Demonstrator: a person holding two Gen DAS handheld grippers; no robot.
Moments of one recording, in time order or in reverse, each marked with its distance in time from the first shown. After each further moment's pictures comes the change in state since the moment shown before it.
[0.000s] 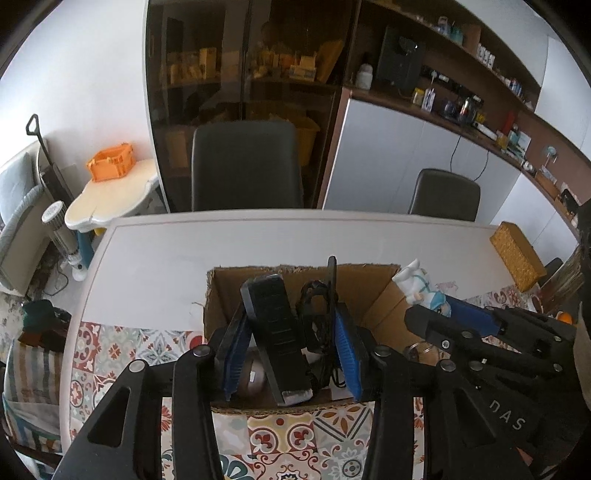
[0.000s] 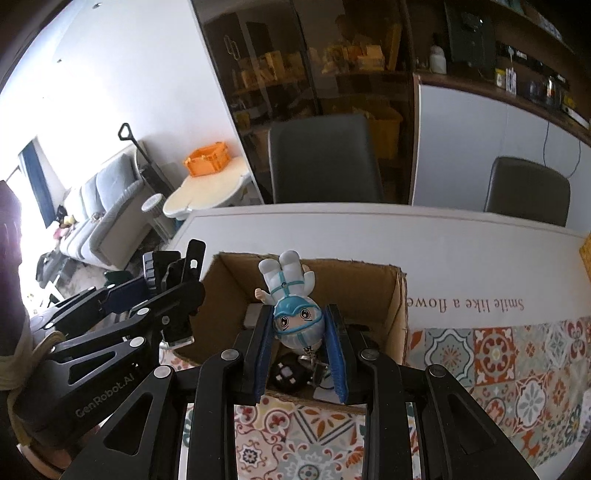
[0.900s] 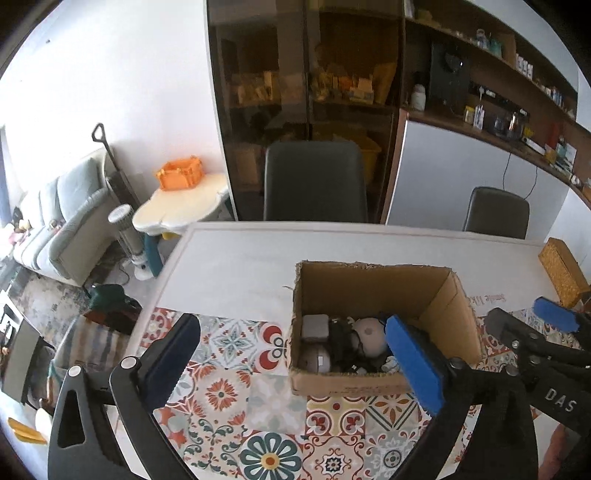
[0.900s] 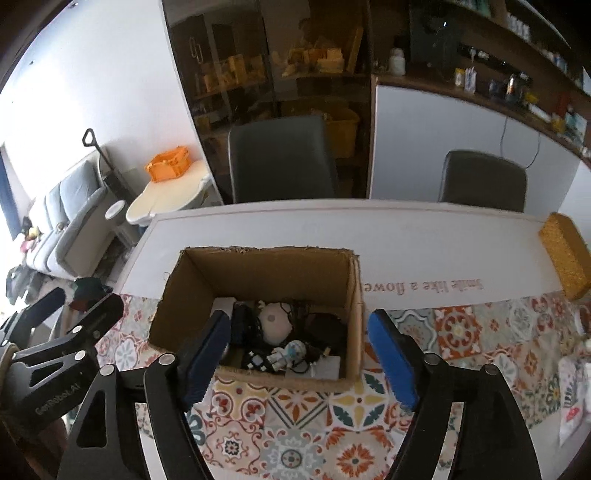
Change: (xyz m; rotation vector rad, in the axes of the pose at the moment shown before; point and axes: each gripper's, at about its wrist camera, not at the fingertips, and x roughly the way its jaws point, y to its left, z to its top) left arm -0.071 0.018 -0.034 -0.053 -0.110 0.262; right arm -0.040 0.007 -0.018 0.041 -0.035 -0.176
